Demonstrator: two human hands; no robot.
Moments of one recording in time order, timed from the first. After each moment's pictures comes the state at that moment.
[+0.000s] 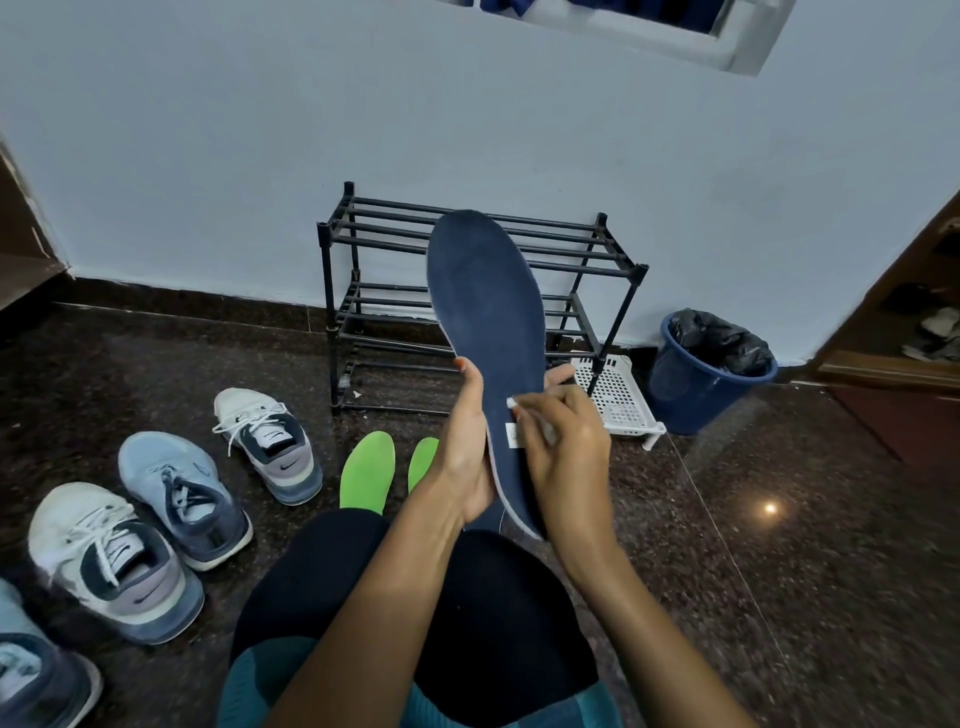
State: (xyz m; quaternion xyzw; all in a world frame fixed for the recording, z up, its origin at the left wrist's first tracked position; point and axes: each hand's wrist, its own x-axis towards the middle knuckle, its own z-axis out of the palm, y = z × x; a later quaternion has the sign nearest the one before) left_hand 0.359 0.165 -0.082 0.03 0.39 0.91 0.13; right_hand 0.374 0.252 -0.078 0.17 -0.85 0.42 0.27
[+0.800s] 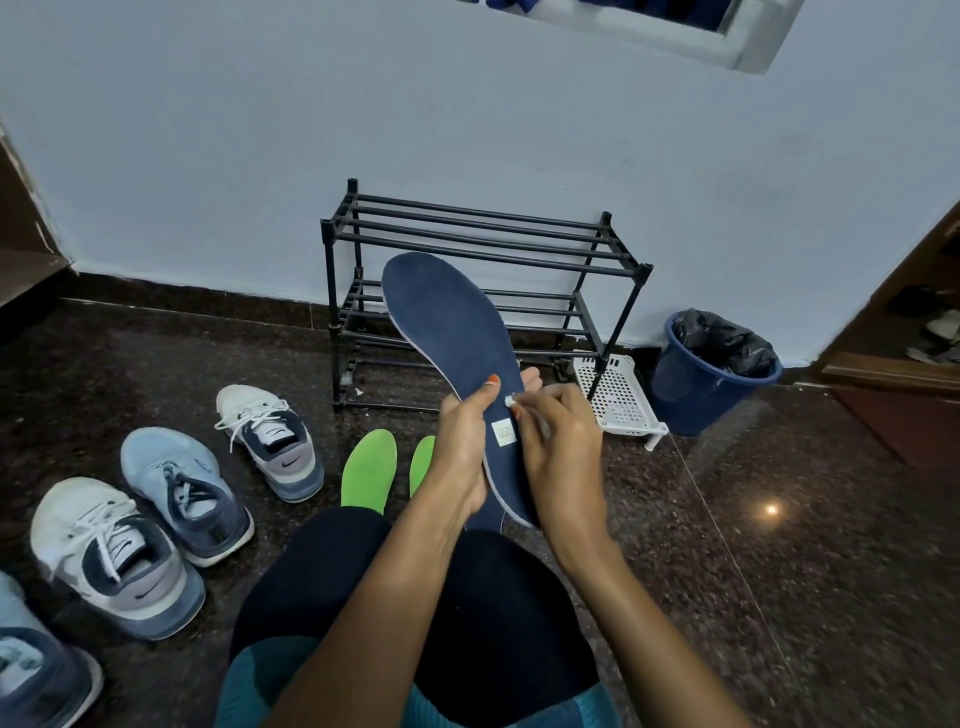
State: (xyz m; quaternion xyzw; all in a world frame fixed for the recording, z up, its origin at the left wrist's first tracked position) left_hand 0.358 0.166 -0.079 -0.11 0.35 0.93 0.01; right_hand 0.360 0.249 -0.090 0.16 -0.86 0.39 0.27
